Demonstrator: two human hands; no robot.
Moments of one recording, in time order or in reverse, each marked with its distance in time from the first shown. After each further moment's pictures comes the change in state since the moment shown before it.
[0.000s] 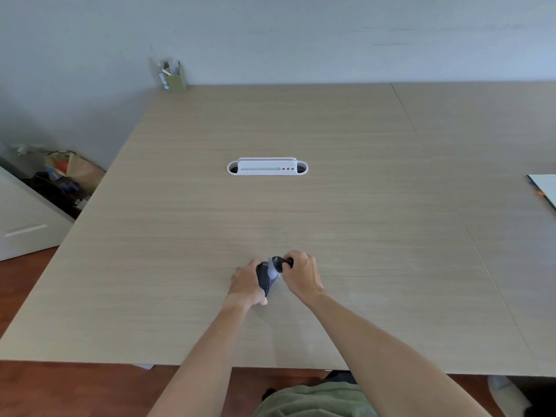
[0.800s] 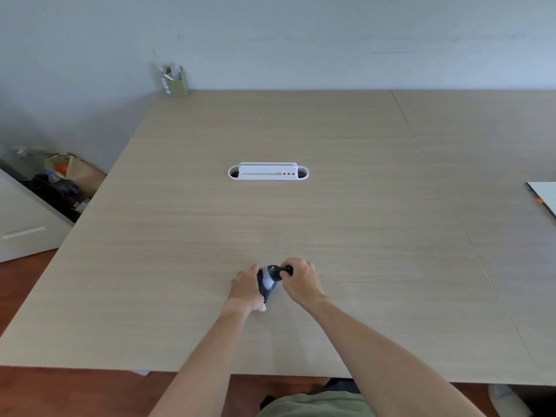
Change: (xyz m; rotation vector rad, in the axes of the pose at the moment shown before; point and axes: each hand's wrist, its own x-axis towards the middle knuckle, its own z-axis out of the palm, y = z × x) left_hand 0.006 -0.005 0.001 0.093 -0.002 0.035; right_hand -0.002 0.002 0.001 -0.051 -0.058 -0.012
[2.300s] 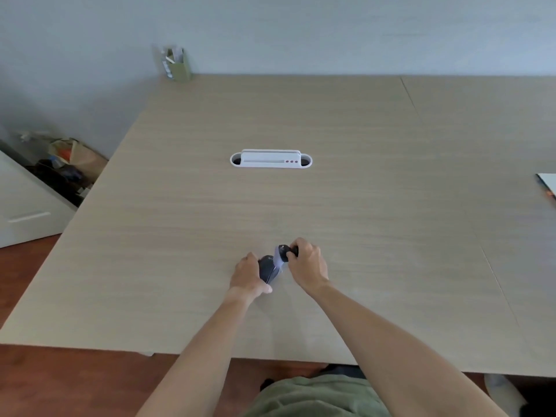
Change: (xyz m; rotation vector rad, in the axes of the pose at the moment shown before) left_hand -0.008 0.007 0.000 -0.092 0.055 -0.025; right_hand 0.006 0.001 -0.009 -0.049 0.108 0.050
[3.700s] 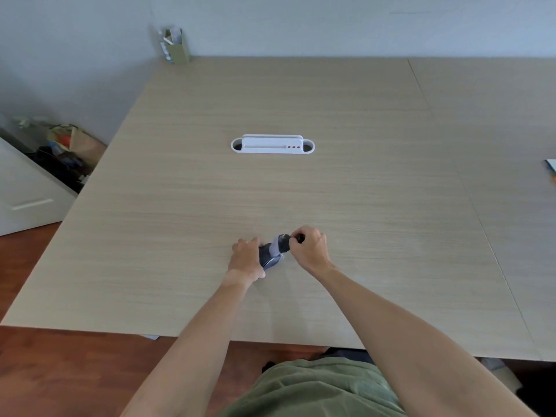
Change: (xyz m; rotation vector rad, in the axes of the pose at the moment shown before) left_hand 0.011 -0.005 -0.002 0.183 0.039 0.078; right_hand 0.003 0.003 -0.005 0.170 -0.012 -0.012
